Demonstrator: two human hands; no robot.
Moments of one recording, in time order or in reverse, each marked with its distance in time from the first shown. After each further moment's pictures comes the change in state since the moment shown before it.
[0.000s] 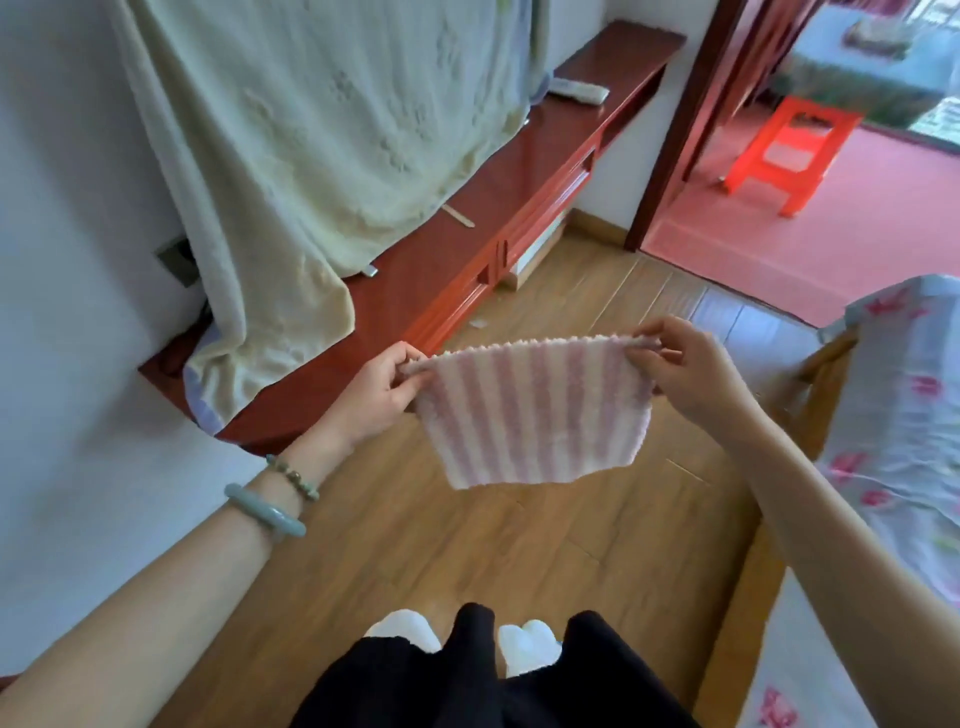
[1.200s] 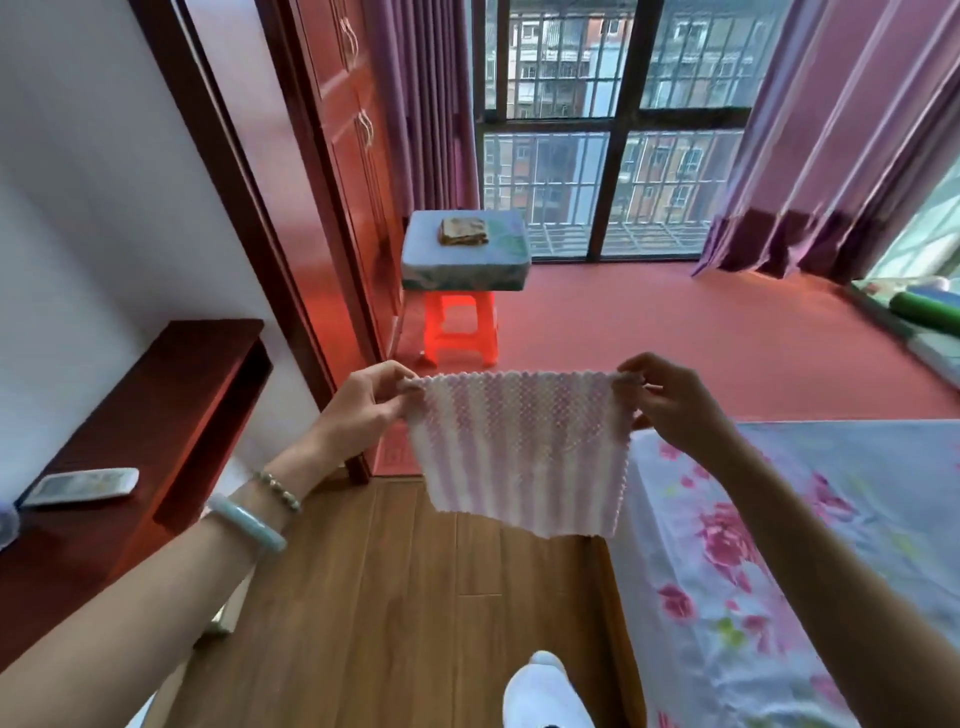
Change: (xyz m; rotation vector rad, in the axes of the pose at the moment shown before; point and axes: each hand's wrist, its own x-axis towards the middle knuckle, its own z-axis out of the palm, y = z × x) left_hand 0.634 0.426 0.443 -0.017 -0.471 0.501; right_hand 0.382 0.255 -0.558 0.158 0.637 0.120
